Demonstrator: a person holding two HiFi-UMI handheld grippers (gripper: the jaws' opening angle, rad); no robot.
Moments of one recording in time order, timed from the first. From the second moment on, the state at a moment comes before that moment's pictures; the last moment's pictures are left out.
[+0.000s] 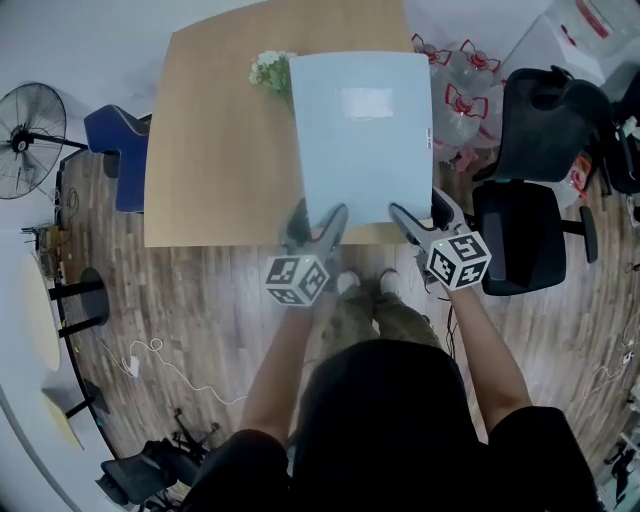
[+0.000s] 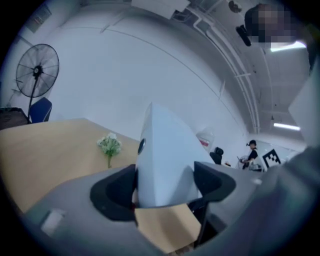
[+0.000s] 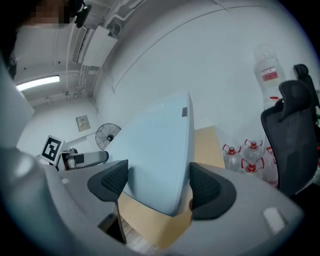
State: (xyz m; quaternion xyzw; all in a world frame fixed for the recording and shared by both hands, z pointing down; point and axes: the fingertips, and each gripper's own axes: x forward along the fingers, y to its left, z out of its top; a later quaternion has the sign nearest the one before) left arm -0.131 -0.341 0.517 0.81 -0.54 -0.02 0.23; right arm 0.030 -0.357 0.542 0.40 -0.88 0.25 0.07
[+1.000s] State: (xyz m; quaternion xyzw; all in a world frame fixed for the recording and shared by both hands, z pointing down) left arm -0.139 -0.246 0.289 0.84 -0.52 -0.14 0.01; right arm 0.021 -0.269 0.308 0.39 -0.92 -0.01 -0.03
